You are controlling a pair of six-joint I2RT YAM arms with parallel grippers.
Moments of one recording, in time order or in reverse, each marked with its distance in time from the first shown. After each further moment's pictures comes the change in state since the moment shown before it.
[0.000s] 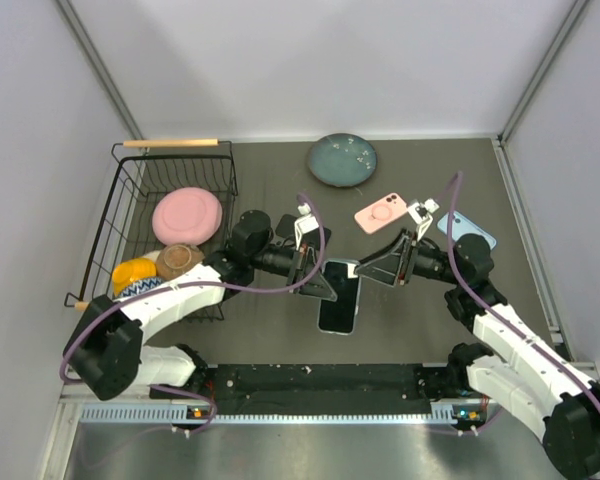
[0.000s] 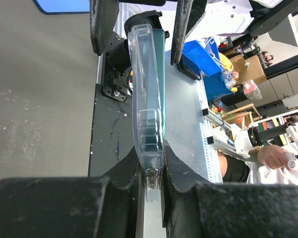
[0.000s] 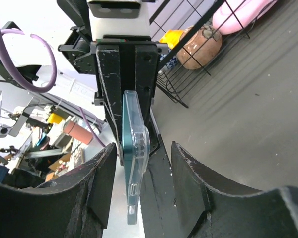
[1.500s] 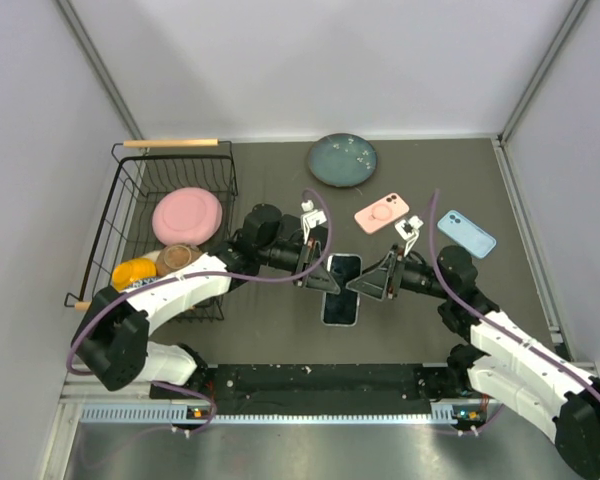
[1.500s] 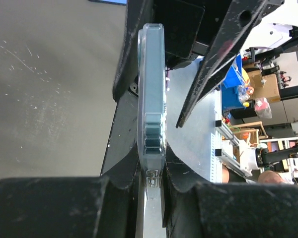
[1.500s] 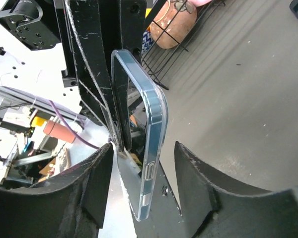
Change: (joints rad) left arm -0.002 0.065 0.095 -0.232 -0.128 0.060; right arm 0.125 -0.018 -0.077 -0.095 0.179 -0.092
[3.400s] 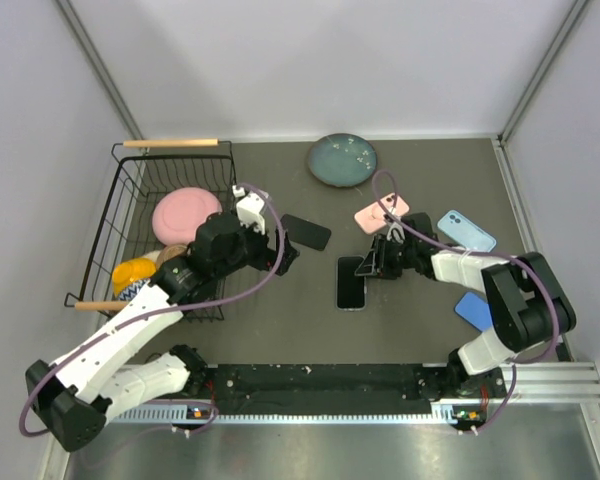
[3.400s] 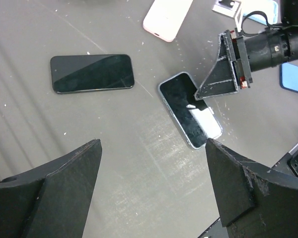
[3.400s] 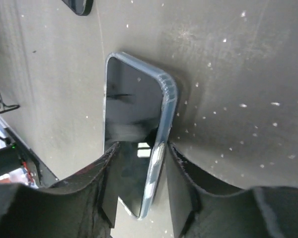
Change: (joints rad) left arm 0.015 -0.384 0.058 -0.448 -0.963 0.307; right arm -0.165 0.734 0.287 -0.346 0.209 -0.225
